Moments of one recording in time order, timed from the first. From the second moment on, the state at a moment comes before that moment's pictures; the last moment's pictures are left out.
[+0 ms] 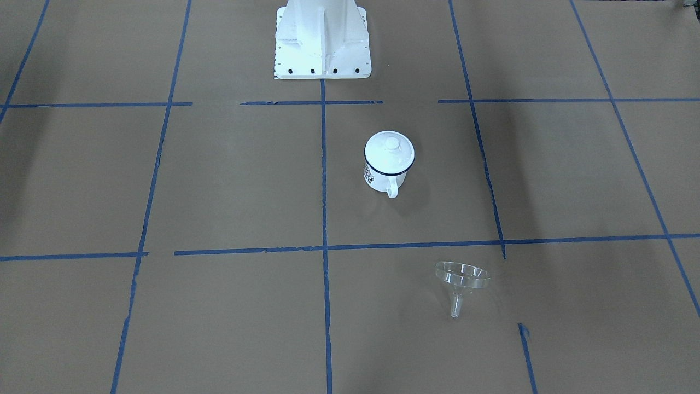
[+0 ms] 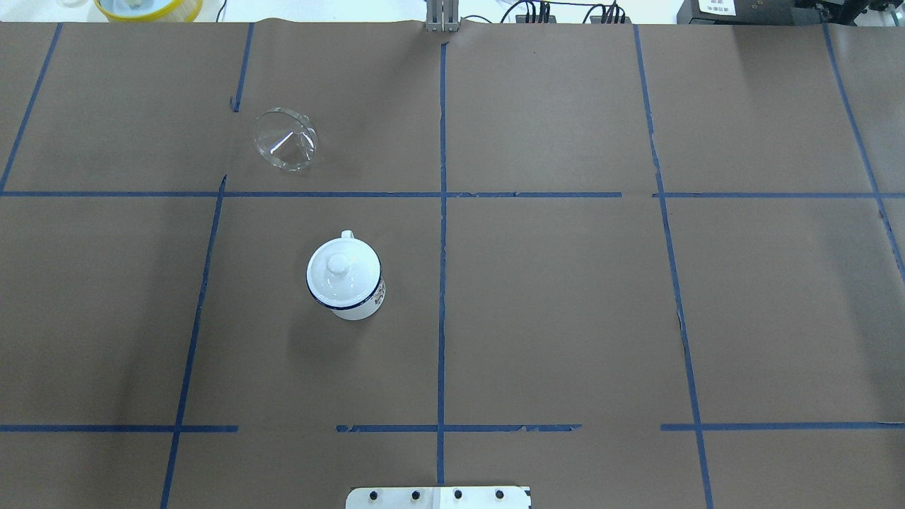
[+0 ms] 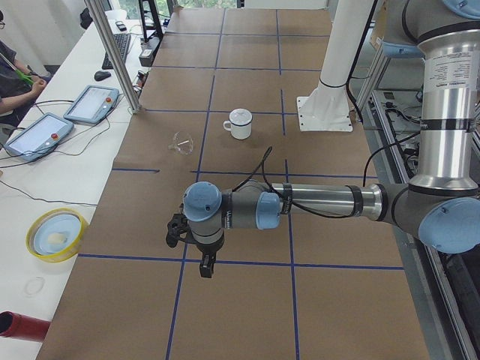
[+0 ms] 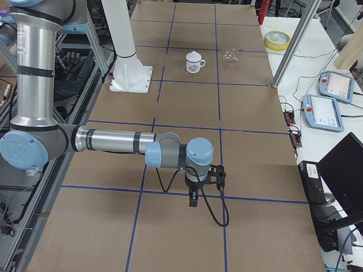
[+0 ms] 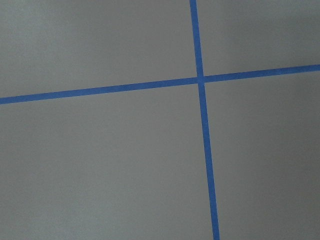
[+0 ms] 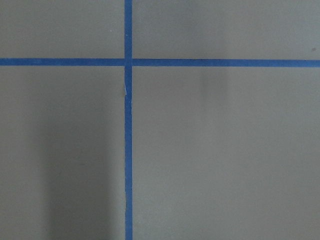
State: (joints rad) left arm -1.62 -1.52 -1.65 -1.54 -2.34 0.15; right arm 1.57 -1.68 1.66 -1.57 2.29 0.01
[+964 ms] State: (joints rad) left arm -1.63 -1.51 -1.68 -1.54 -2.35 0.15; right arm 1.57 -1.68 1.66 -1.57 2.29 0.01
